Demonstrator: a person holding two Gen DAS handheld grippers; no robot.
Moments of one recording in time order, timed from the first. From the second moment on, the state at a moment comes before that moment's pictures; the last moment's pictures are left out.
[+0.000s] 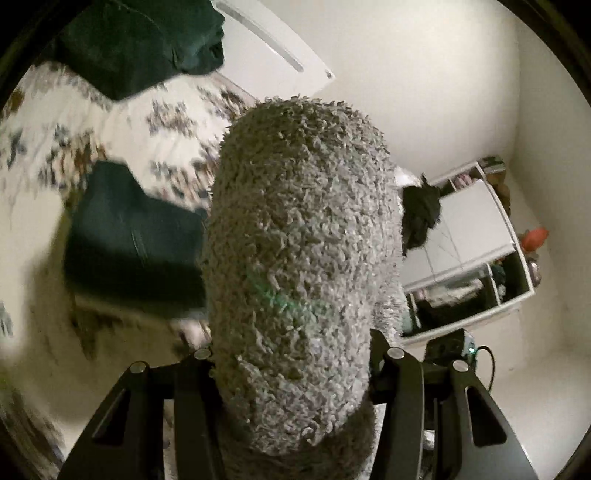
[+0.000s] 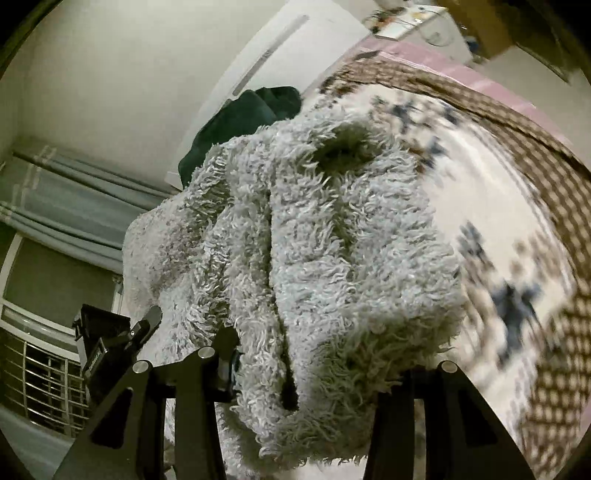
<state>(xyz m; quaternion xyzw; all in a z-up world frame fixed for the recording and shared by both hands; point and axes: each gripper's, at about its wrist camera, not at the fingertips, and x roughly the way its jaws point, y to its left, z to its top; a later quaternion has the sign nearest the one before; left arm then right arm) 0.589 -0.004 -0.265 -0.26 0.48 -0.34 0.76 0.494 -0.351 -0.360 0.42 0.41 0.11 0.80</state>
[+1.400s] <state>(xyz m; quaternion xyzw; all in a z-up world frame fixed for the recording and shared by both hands) 0.591 -0.008 -0.273 0.04 0.45 -0.01 0.89 0.537 -0.247 -0.292 0.06 0.43 -0.09 0.90</state>
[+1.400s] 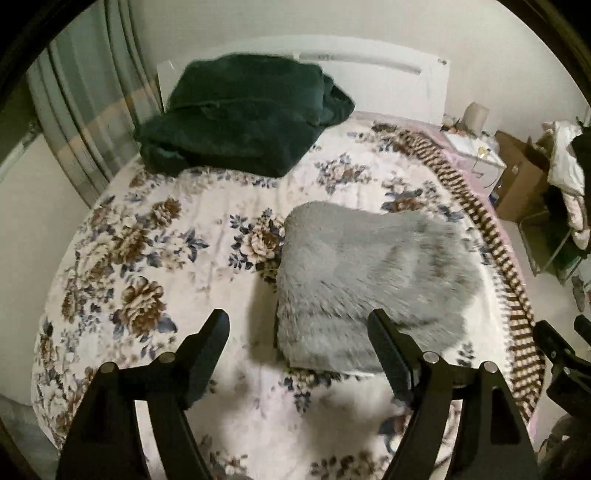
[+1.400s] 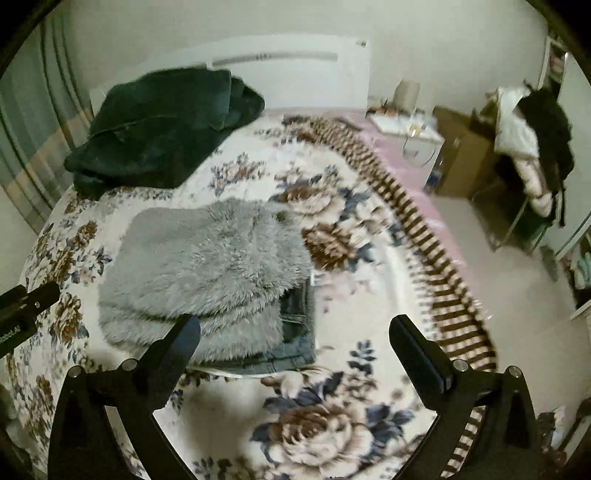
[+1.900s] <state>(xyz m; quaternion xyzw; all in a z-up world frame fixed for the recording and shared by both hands) 0.416 -0.018 -0.116 0.03 0.37 -0.01 0.93 0.307 -0.236 -0.072 0.06 0.32 -0.09 0.94</state>
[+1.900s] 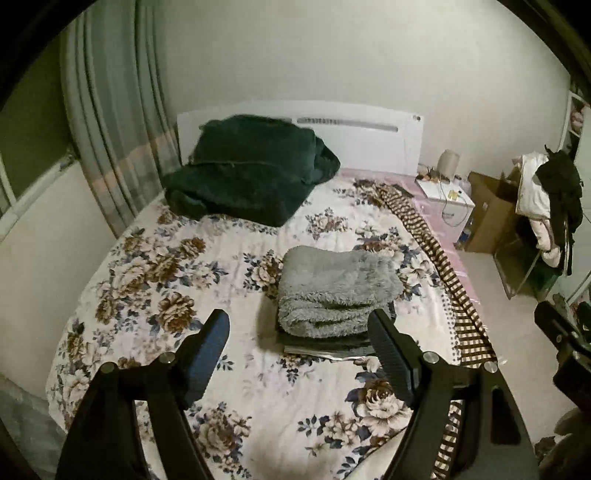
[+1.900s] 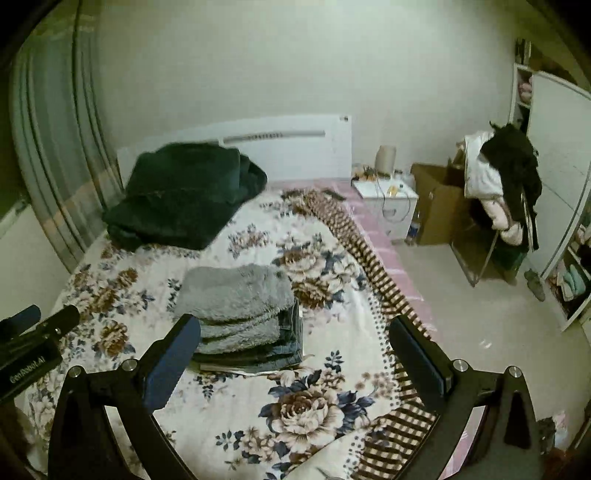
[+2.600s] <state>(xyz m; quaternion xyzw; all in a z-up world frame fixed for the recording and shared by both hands) 0.312 0.000 -0.060 0.03 0.33 -0.01 0.94 0.170 -0.202 0.027 0.04 0.28 -0.05 0.96</state>
